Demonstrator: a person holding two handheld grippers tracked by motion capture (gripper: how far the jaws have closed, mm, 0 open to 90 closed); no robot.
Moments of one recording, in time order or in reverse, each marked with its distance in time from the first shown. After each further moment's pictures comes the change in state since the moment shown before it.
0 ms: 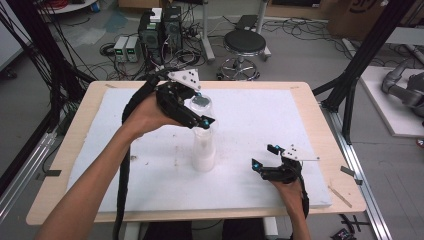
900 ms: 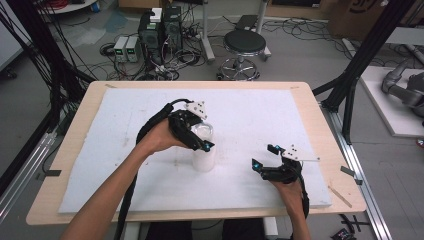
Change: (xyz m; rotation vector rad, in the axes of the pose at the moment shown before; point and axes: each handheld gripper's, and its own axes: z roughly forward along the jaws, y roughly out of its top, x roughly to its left) left arm 0.006 -0.072 0.080 0.124 -0.082 -0.066; right arm 0.000 0.000 -0.001 -0.007 0.001 -0.005
